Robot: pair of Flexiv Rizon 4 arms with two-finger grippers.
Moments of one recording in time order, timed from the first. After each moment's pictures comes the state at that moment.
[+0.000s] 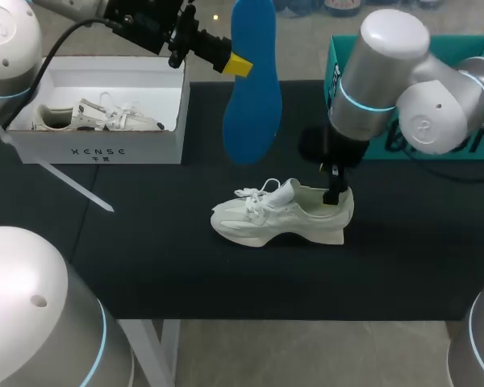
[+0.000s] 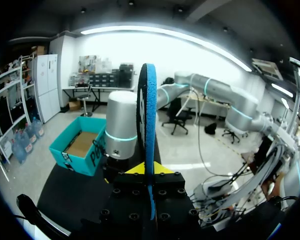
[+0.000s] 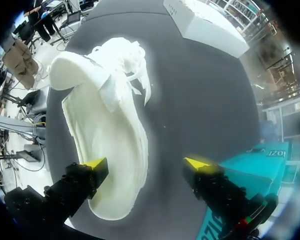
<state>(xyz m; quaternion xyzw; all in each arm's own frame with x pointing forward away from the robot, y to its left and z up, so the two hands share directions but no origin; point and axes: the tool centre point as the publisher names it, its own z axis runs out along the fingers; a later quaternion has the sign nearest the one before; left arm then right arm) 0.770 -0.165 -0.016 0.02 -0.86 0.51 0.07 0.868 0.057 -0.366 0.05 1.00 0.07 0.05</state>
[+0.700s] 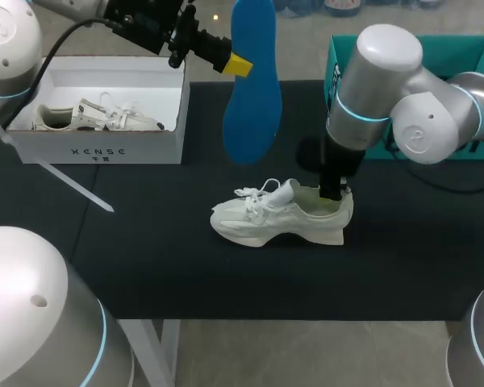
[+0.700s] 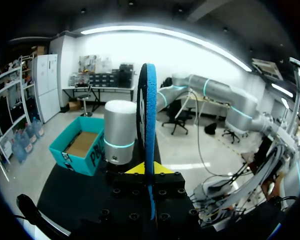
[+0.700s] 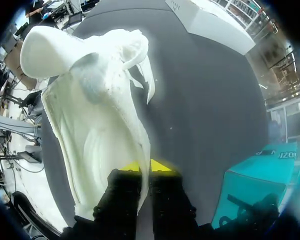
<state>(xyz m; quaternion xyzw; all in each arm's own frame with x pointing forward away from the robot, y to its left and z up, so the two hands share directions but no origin) 0.770 -0.165 -0.016 0.02 -0.86 0.51 0.07 0.867 0.061 -0.393 0.05 1.00 0.08 0.03</state>
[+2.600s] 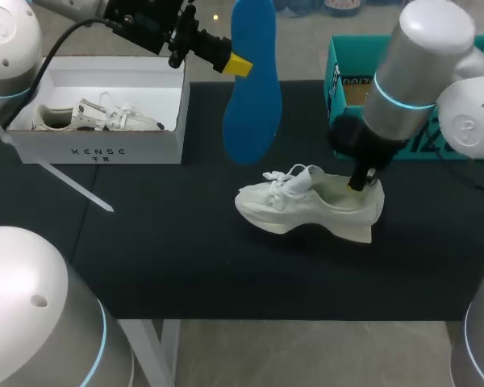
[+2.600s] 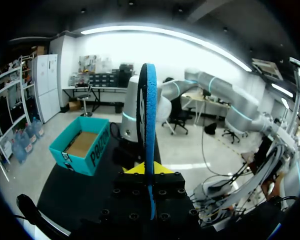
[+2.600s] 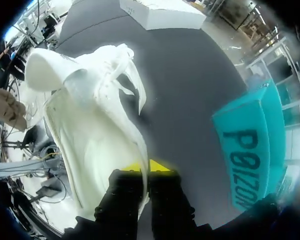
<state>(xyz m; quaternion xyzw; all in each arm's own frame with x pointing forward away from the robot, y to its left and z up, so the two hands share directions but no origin) 0.770 -0.165 -0.016 0.02 -0.86 0.51 0.07 0.822 0.012 -0.325 0.25 0.96 0.07 0.05</state>
